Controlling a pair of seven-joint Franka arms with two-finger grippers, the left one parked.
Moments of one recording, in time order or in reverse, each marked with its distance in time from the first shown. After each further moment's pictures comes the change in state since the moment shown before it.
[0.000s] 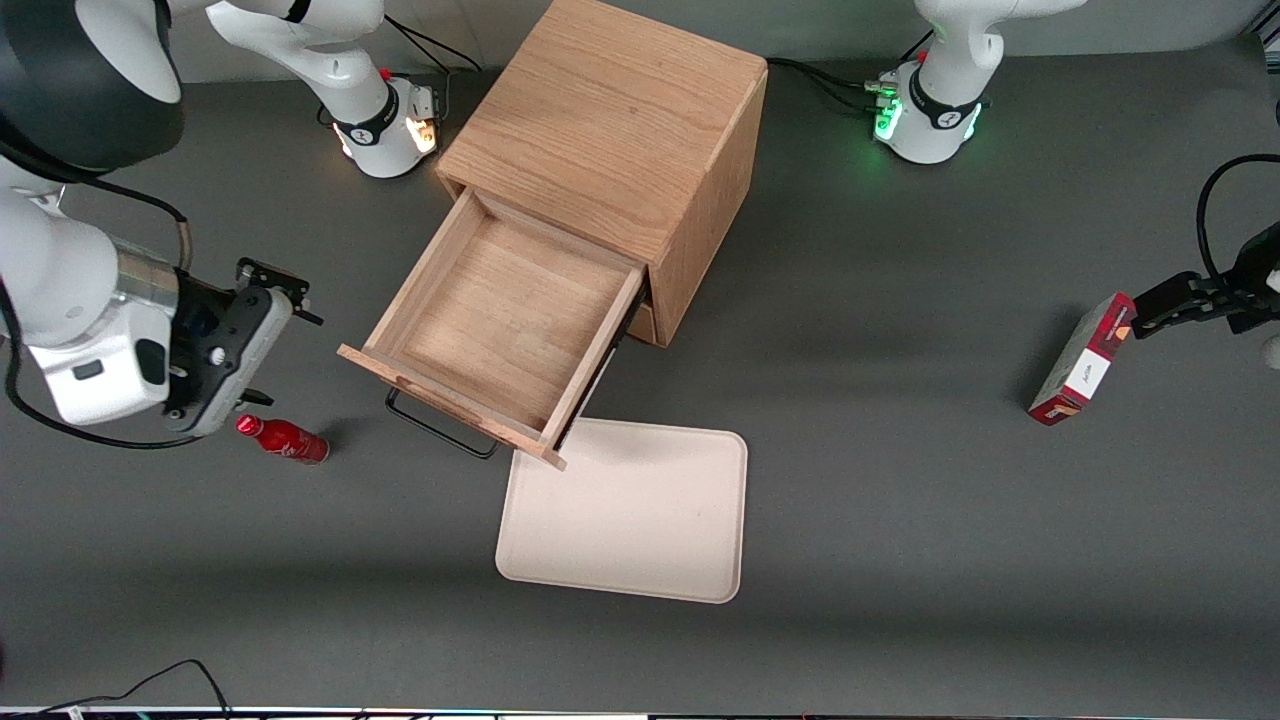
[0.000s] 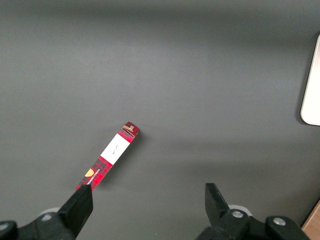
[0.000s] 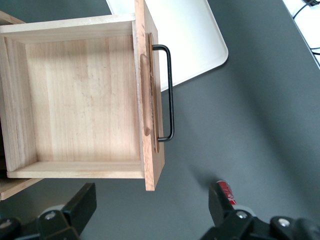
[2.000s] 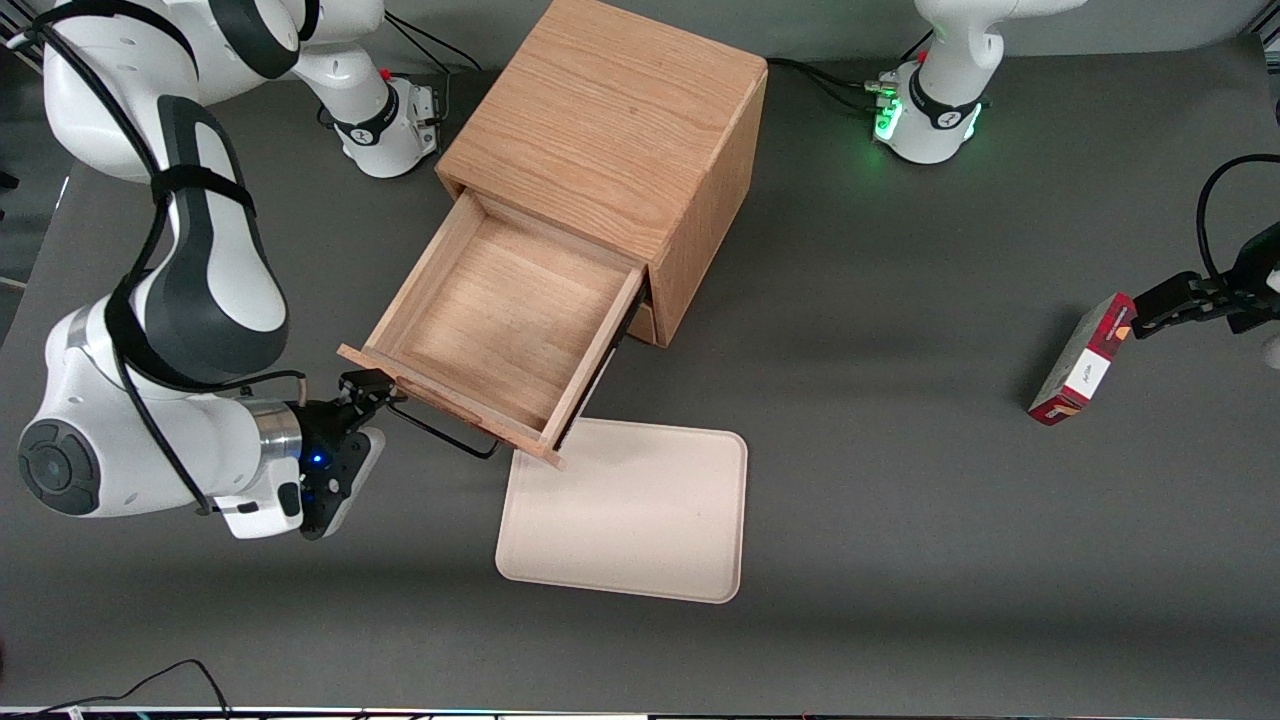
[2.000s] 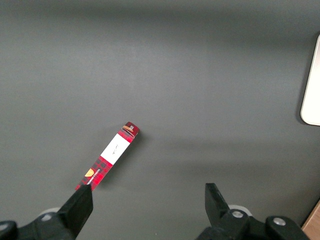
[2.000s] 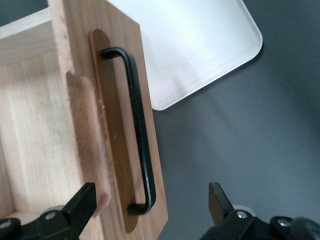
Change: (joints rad) arm -0.012 0.270 -0.003 0.010 0.107 0.100 0.081
